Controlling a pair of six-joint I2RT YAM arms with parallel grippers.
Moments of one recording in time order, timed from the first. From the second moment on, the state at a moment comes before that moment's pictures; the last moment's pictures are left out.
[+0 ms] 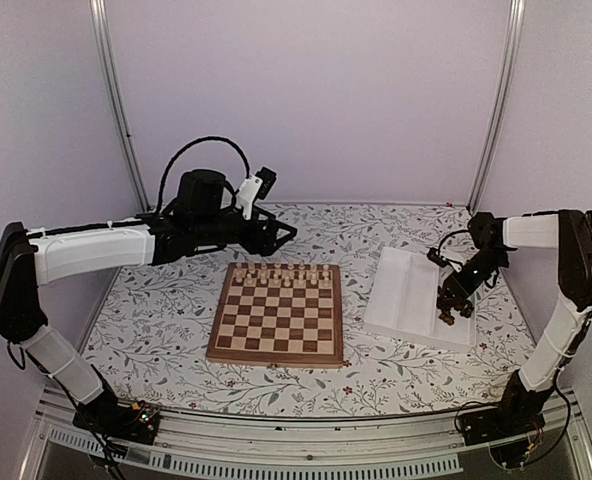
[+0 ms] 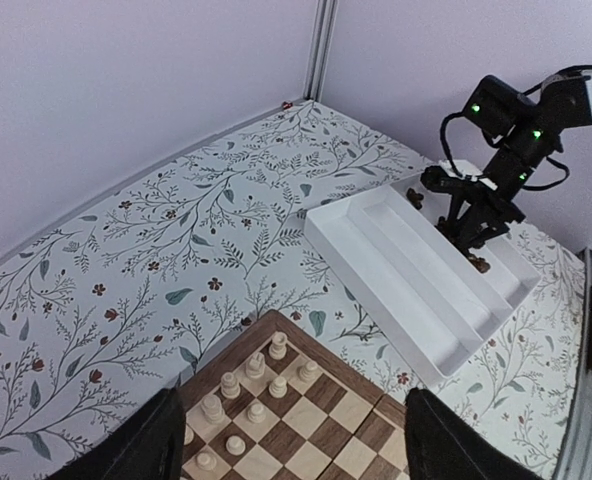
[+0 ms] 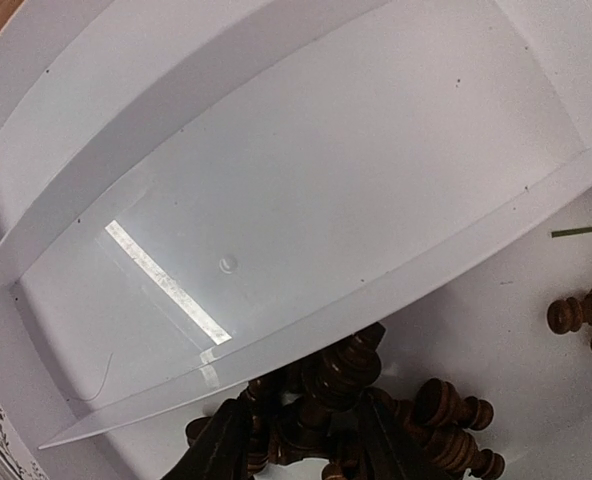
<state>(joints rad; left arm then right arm) -0.70 1.58 1.14 0.07 0.23 -0.05 0.03 1.75 1.07 -0.72 -0.34 -0.66</state>
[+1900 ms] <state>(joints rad) -0.72 1.36 1.13 -0.02 0.29 -0.04 0.49 1.52 1.07 -0.27 -0.95 -0.71</state>
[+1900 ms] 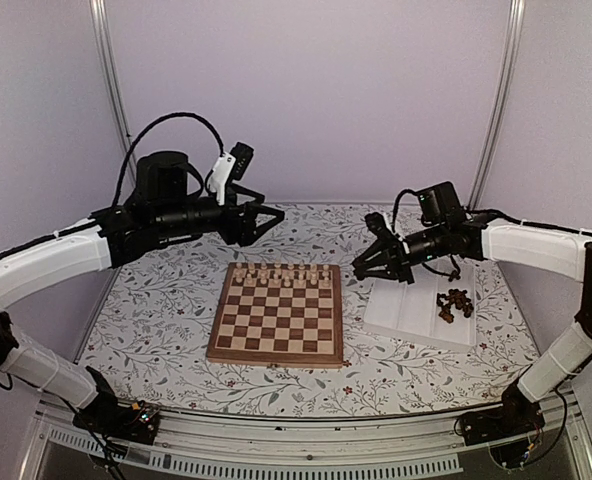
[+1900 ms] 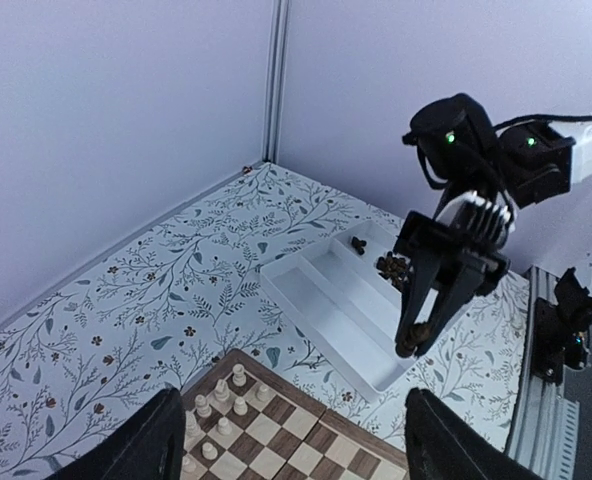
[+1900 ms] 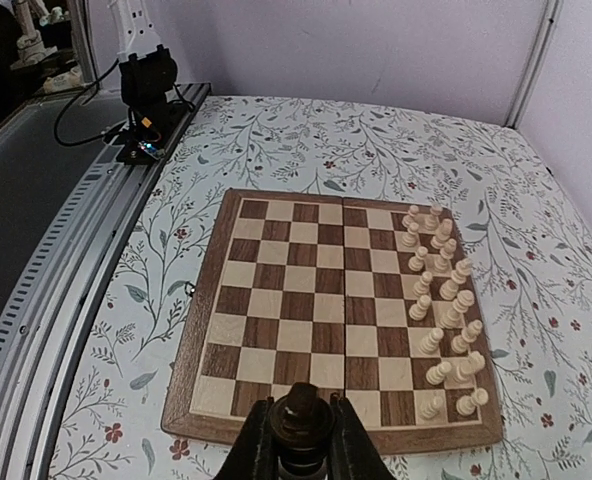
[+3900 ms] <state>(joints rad) -0.79 1.21 0.85 -0.33 0.08 -0.27 0.76 1.72 1.19 -0.27 -0.67 -0.57</state>
